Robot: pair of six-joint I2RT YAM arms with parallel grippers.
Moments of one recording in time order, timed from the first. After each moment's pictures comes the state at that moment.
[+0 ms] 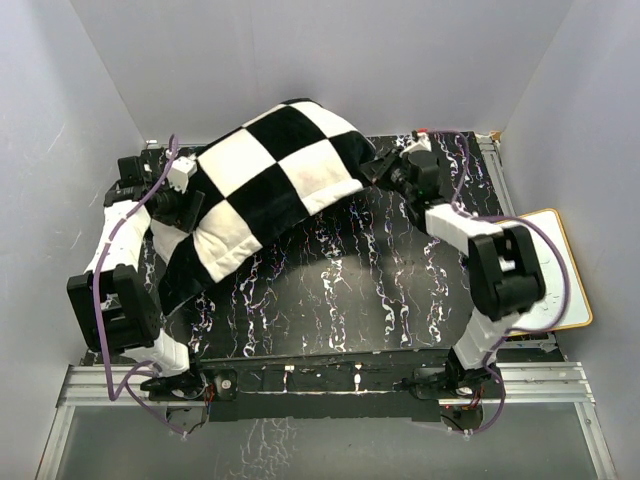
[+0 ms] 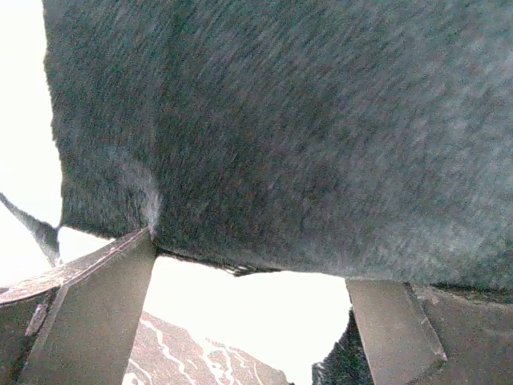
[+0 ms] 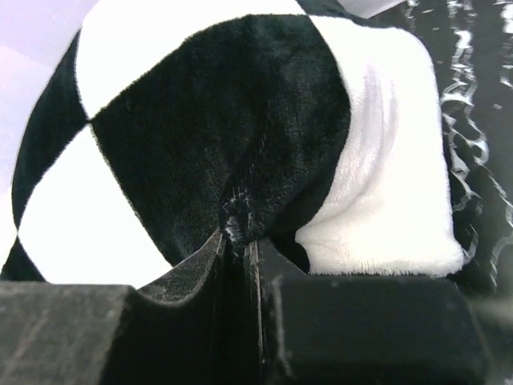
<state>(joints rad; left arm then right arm) 0.21 1.53 1.23 -0.64 0.35 0.59 0.23 1.82 1.16 0.48 -0.29 0.75</state>
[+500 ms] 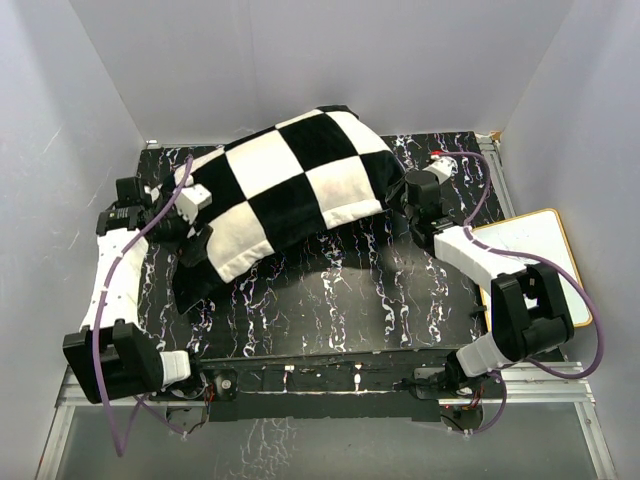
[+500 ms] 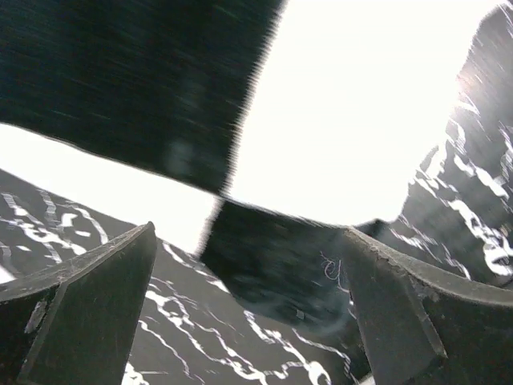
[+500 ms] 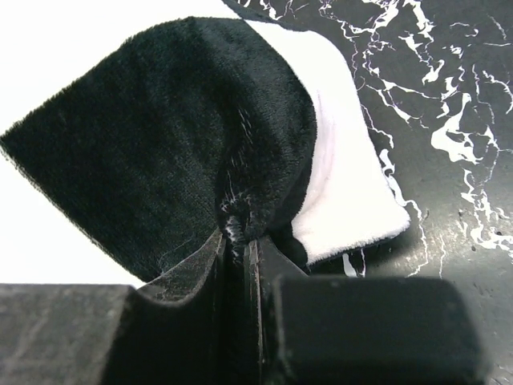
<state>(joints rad) 0.19 1.30 1.16 -0.90 0.48 0.80 0.30 1.49 0.92 0.19 0.23 0.68</state>
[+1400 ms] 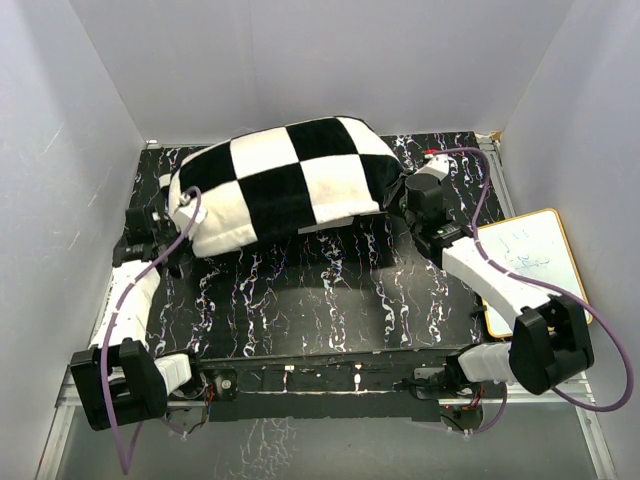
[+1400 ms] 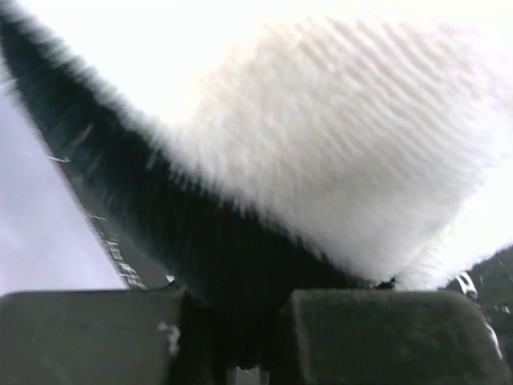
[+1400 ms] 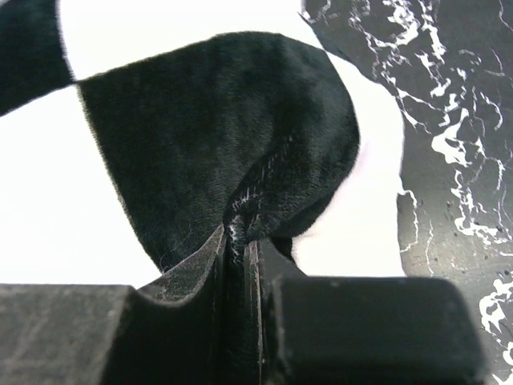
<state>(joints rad) 0.19 1.13 0.74 -0.51 0.20 0.80 0.40 1.33 0.92 0.05 0.30 0.56</state>
